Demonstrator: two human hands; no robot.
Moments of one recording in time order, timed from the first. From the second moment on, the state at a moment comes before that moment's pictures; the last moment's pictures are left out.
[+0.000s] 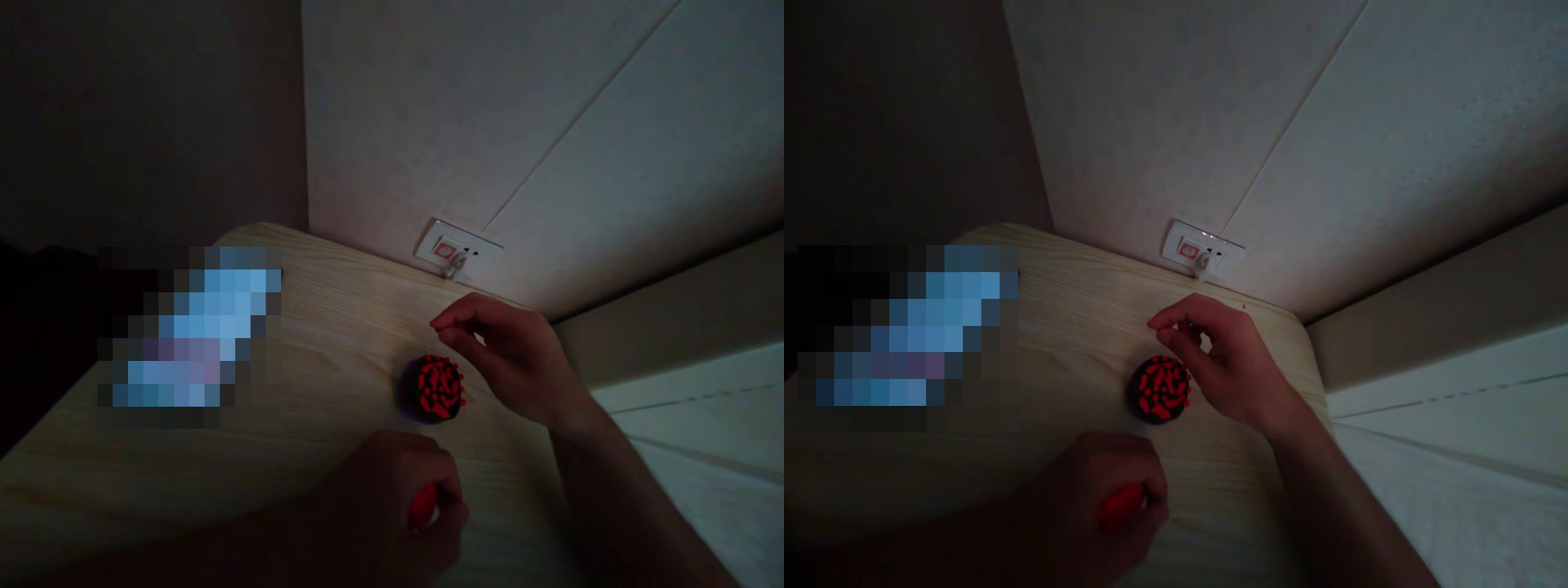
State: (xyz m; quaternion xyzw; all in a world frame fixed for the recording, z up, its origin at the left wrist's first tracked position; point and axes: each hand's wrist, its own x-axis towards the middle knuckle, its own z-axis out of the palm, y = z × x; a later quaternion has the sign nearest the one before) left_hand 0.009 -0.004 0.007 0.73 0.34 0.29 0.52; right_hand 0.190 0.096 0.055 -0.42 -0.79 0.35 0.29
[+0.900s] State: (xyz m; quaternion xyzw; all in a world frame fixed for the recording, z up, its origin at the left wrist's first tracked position) left_hand 0.009 -0.003 0.009 0.73 0.35 0.29 0.51; right_hand 0.196 0.103 0.048 -0.34 -0.86 0.33 0.20
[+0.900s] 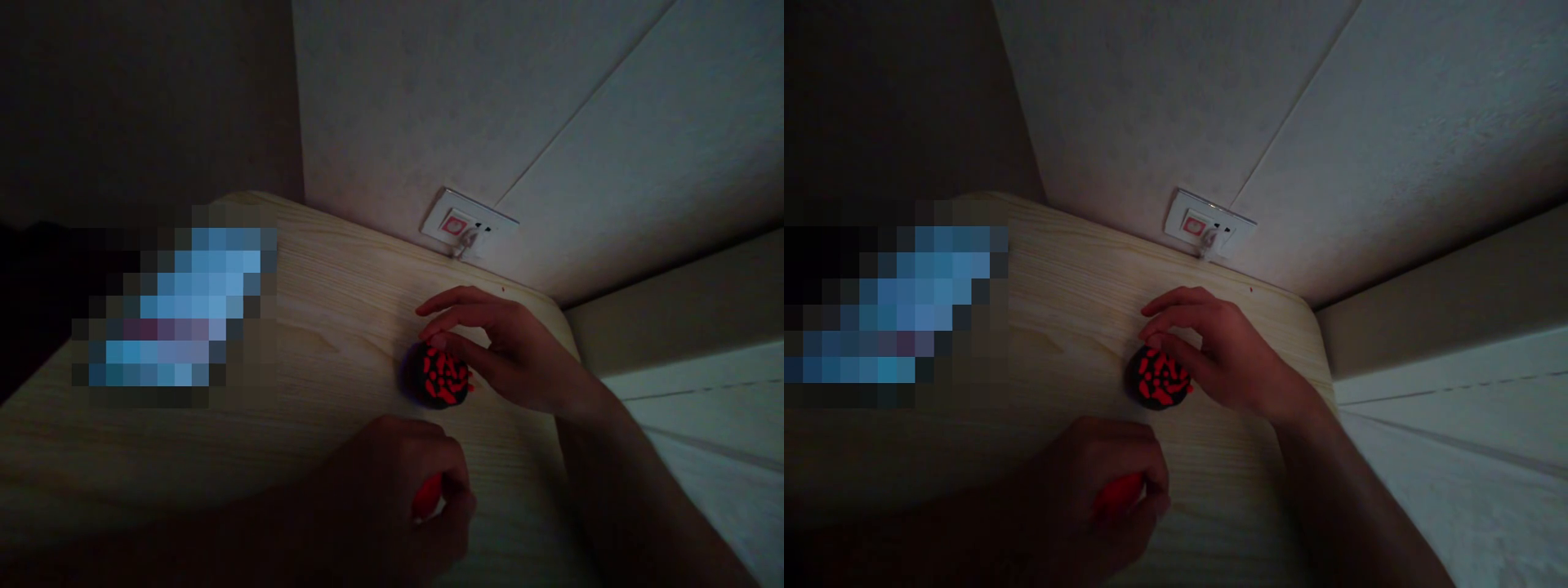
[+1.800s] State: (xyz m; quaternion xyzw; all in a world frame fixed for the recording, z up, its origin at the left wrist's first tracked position) left_hand 0.009 0.000 0.010 0.72 0.34 0.29 0.53; right_hand 0.205 0.099 0.064 -0.45 -0.77 0.31 0.32
